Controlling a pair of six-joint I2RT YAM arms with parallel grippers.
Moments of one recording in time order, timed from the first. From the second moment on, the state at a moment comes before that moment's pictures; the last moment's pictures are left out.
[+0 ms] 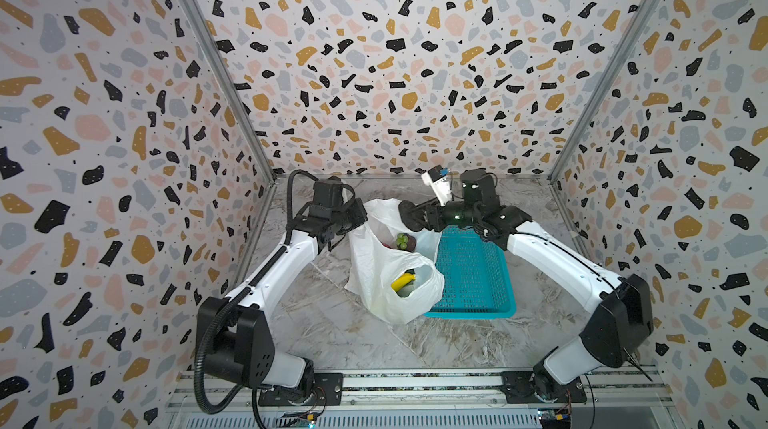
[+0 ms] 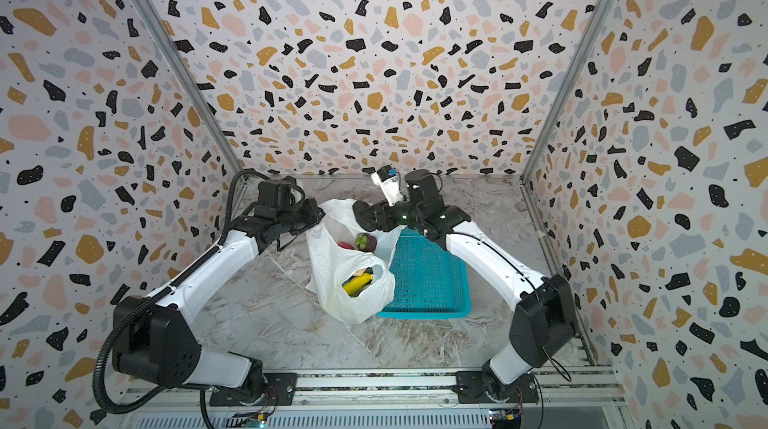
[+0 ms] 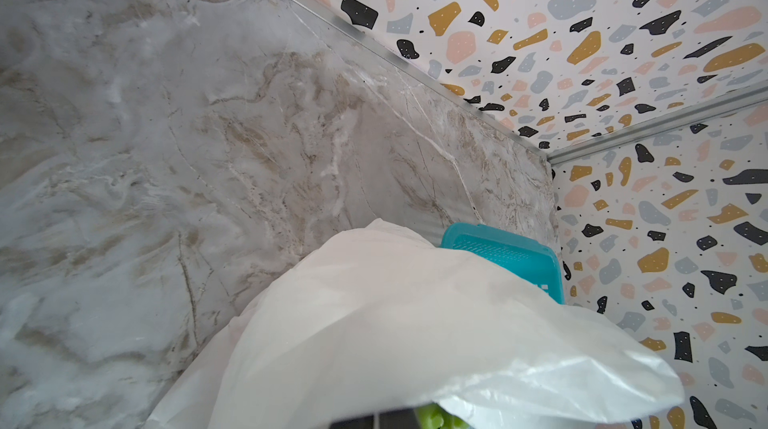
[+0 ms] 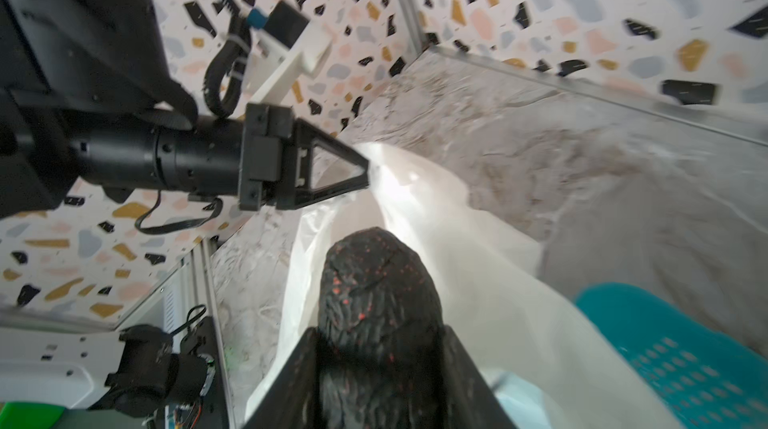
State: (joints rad) left arm -0.26 1.44 1.17 -0.38 0.25 -0.66; right arm 0.64 1.60 1.40 -0.28 -0.56 0.19
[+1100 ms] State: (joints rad) left arm -0.26 1.44 1.17 -0.38 0.20 -0.66; right arm 0.74 1.41 1.32 -0.68 -0.48 0.00
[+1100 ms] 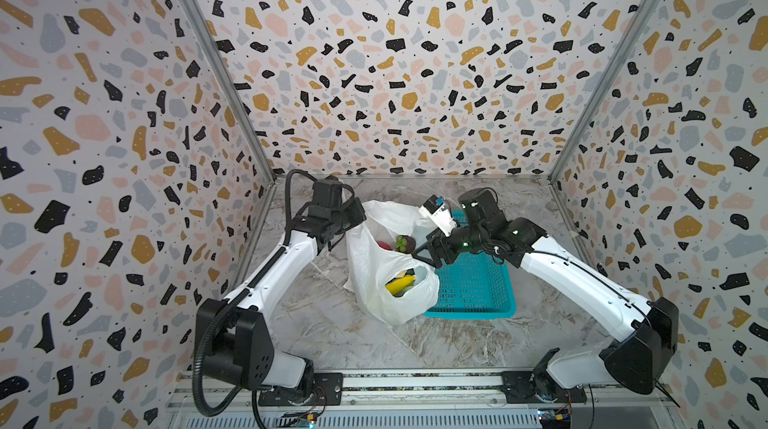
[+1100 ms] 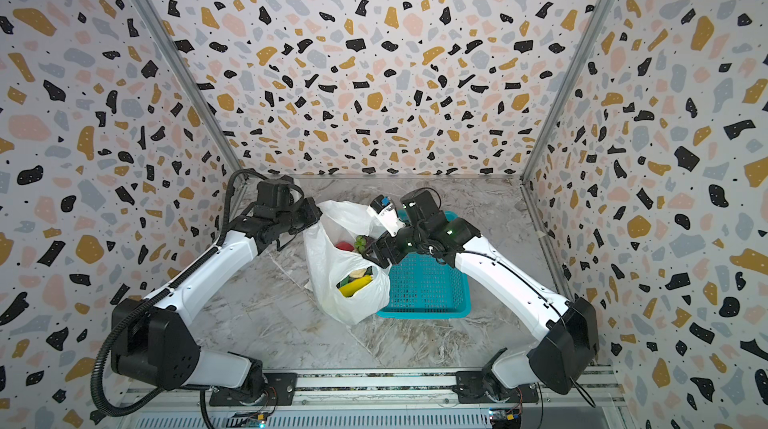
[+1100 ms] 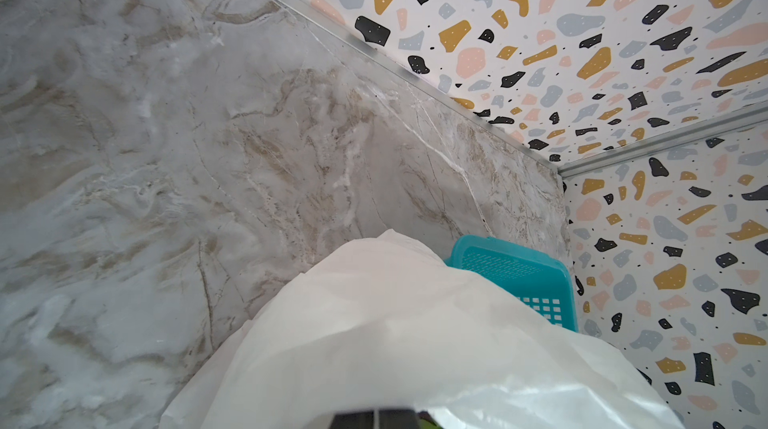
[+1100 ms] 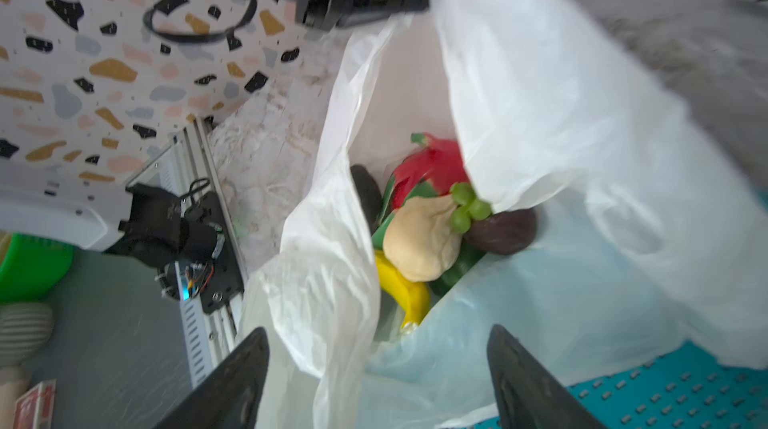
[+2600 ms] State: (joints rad) left arm -0.25 1.48 1.26 -0.35 0.18 -0.64; right arm 0.82 1.64 1.91 -0.49 -0.24 -0.04
